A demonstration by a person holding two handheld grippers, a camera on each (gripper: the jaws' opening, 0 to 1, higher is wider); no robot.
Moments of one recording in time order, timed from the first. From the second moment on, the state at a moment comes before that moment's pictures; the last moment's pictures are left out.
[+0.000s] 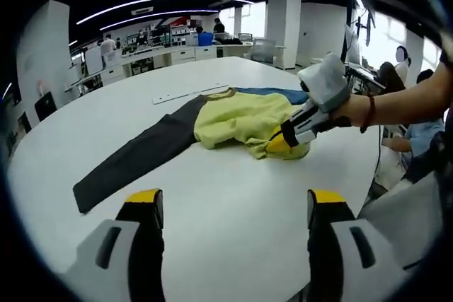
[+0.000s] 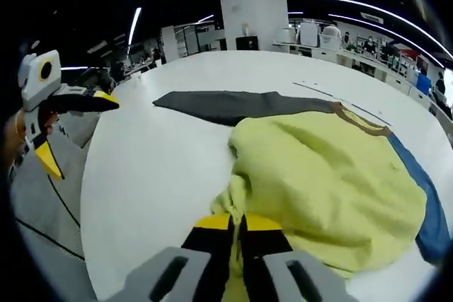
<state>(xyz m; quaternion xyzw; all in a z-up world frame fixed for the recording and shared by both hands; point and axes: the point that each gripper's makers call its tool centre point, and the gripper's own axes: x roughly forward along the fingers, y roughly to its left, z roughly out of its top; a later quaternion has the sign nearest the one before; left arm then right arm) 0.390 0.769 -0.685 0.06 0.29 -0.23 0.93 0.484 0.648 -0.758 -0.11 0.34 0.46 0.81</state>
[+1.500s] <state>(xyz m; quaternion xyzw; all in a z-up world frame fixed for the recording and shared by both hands) 0.506 0.680 -0.705 0.01 0.24 -0.26 0.94 0.548 0.622 -0.677 -0.01 0.30 0.44 0.84</state>
